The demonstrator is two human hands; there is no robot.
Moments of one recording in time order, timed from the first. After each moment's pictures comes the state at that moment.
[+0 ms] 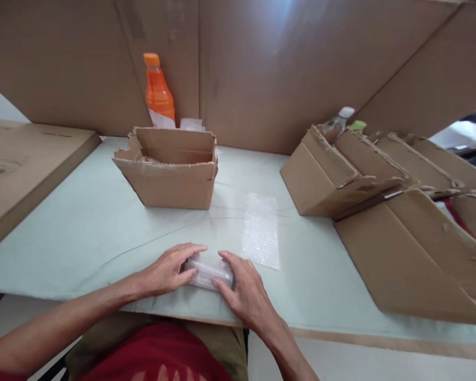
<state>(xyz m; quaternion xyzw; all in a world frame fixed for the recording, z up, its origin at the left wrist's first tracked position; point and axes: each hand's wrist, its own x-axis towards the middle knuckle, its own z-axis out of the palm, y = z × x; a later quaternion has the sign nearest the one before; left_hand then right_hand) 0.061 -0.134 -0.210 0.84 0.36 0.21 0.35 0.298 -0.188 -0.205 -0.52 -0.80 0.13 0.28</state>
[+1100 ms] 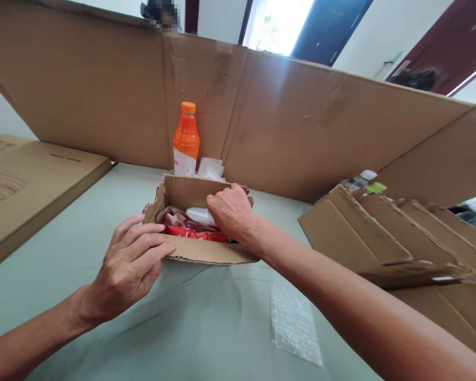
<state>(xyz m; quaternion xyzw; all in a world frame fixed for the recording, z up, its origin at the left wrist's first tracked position) -0.033 -0.026 -0.130 0.82 0.34 0.44 -0.11 0.170 0.075 -0.047 -0.47 -0.86 -0.15 -0.15</state>
